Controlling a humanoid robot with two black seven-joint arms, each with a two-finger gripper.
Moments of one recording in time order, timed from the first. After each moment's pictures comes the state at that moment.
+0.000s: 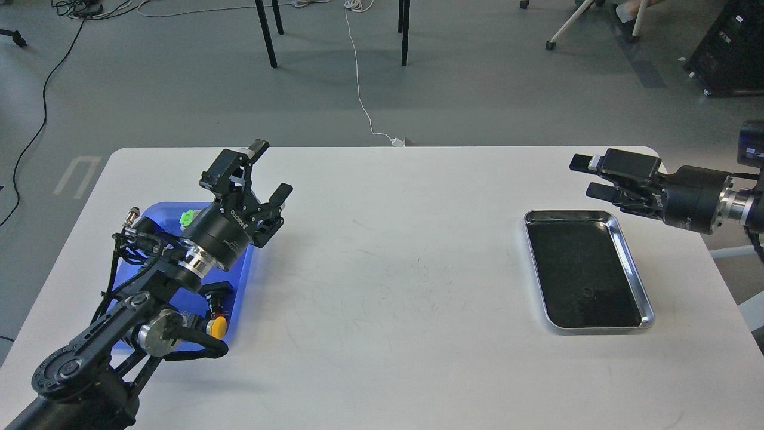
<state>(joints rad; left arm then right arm) -0.21 0.27 -1.09 -1.32 0.77 -0.24 -0.30 0.94 -0.97 0.23 1.19 -1.14 0.49 0.49</state>
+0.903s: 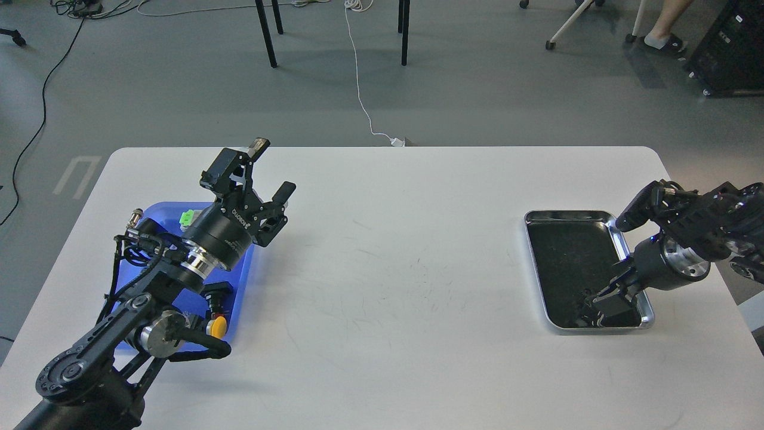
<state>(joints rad) -0.20 0.25 -1.11 -1.32 0.77 -0.25 -0.30 1.19 -0.78 -0.30 1.12 -1.89 0.49 0.49</state>
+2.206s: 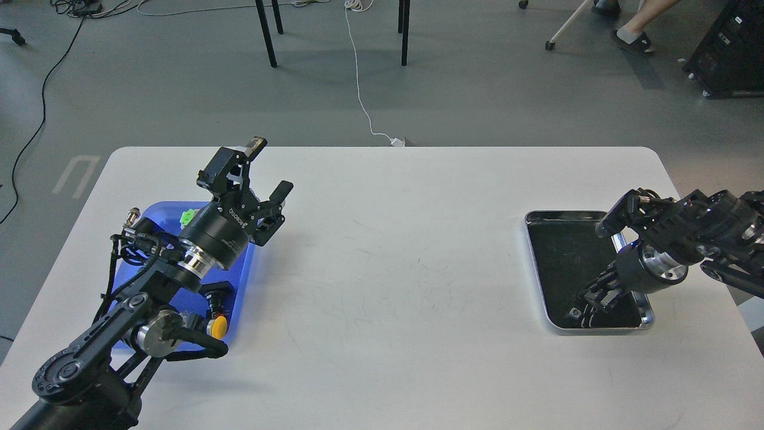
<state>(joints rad) -0.20 0.26 -1.12 -1.32 0.77 -0.25 -0.30 1.16 -0.68 -0.31 1.03 -1.89 0.49 0.49</state>
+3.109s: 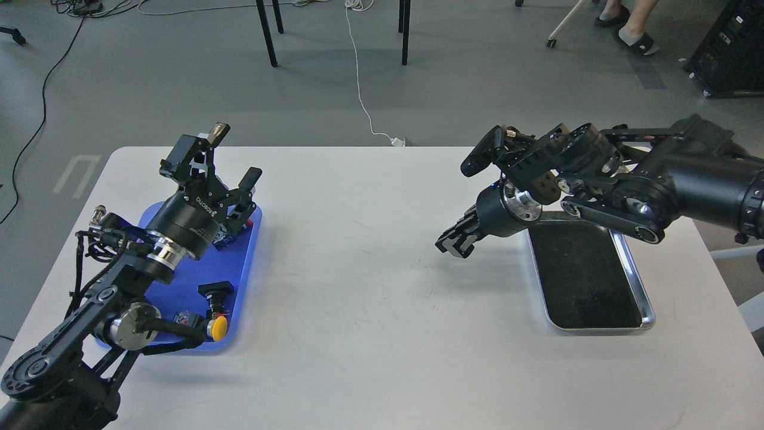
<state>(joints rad) -0.18 0.31 -1.19 -1.32 0.71 -0.25 -0.31 1.38 -0.23 -0.32 0.90 -1.59 0.49 0.49</state>
